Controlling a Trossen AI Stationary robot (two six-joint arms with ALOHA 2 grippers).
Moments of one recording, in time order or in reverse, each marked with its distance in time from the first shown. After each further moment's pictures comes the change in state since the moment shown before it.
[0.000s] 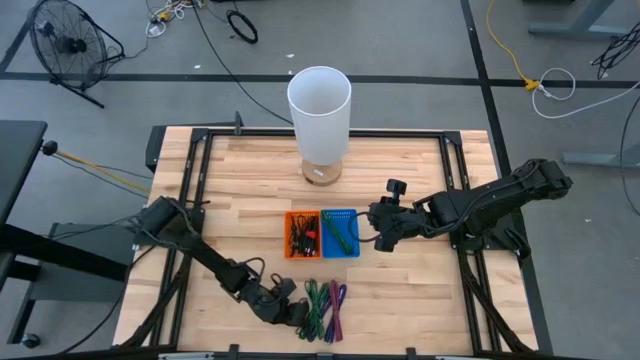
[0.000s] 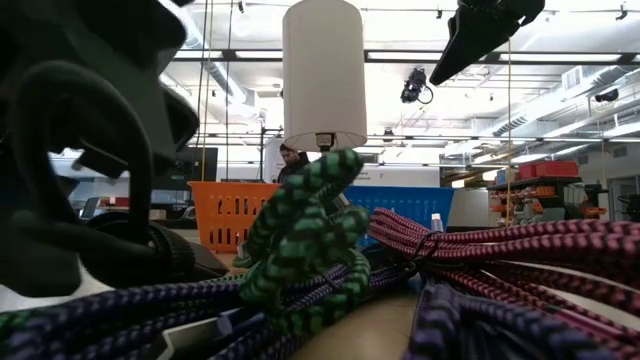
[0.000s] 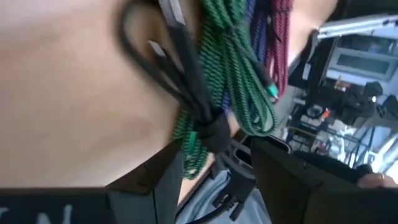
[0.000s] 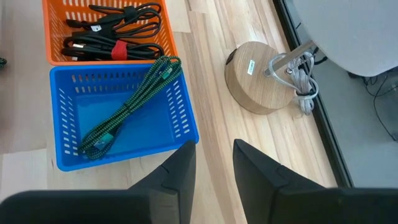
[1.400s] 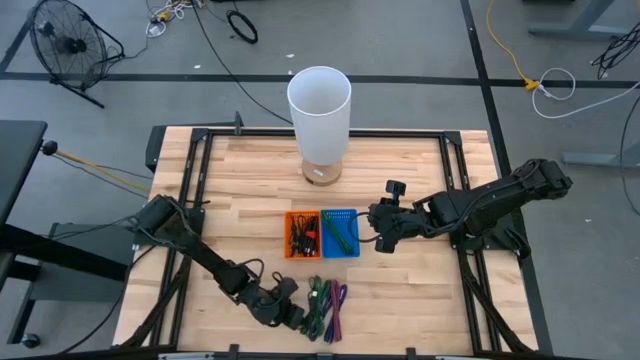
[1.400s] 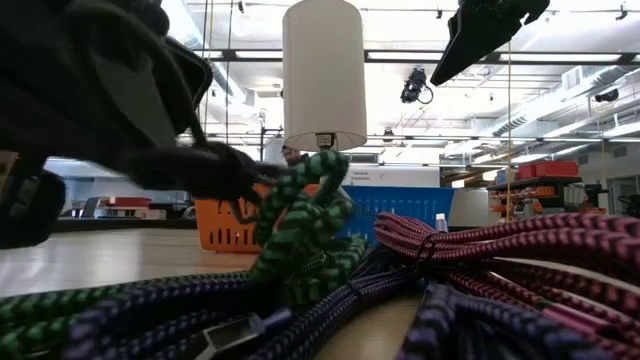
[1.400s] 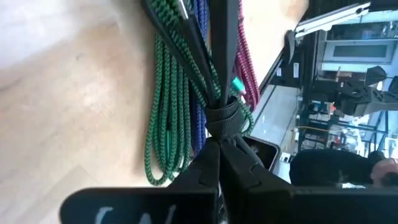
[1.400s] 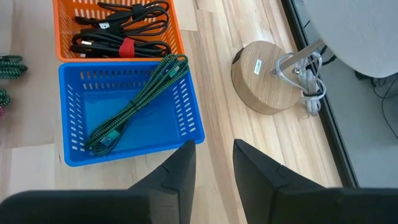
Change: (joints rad) left arm -0.009 -0.031 0.029 -0.041 -0.101 0.172; right arm 0.000 0.000 0.000 0.000 -0.026 -0.012
